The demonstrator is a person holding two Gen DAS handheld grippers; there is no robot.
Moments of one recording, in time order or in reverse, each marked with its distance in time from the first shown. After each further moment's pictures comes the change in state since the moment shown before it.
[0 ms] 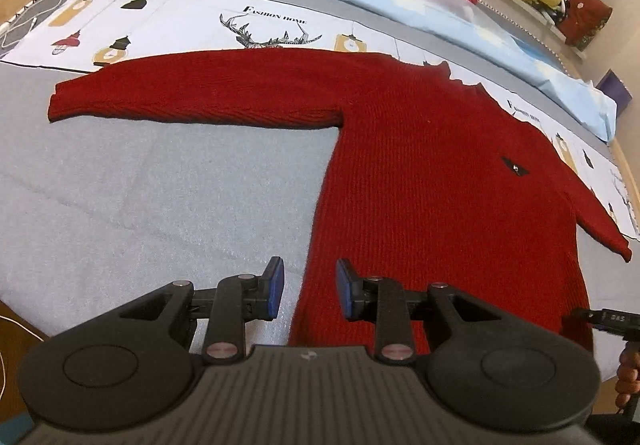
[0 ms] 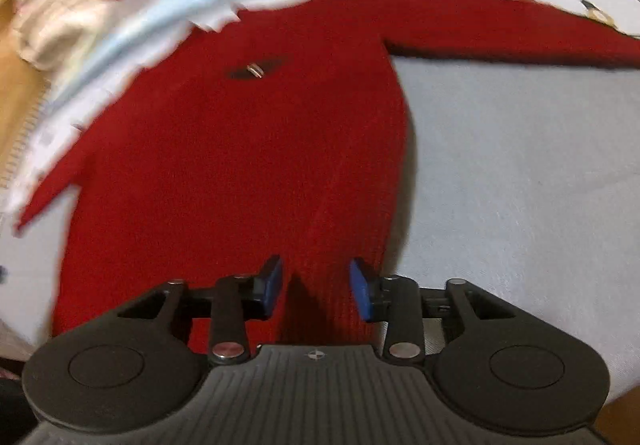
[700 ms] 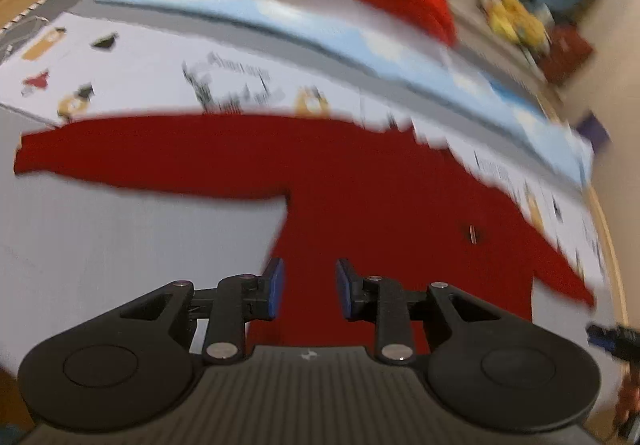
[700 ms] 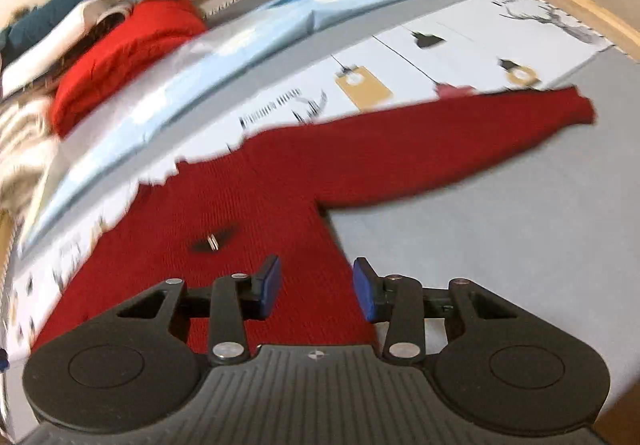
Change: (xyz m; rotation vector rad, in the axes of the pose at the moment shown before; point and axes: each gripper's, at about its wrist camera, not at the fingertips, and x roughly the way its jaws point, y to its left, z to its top) left arm -0.013 -0.034 0.052 -0.015 -0.053 -0.088; right arm -0.087 -0.028 0.078 0.169 -0.207 -0.051
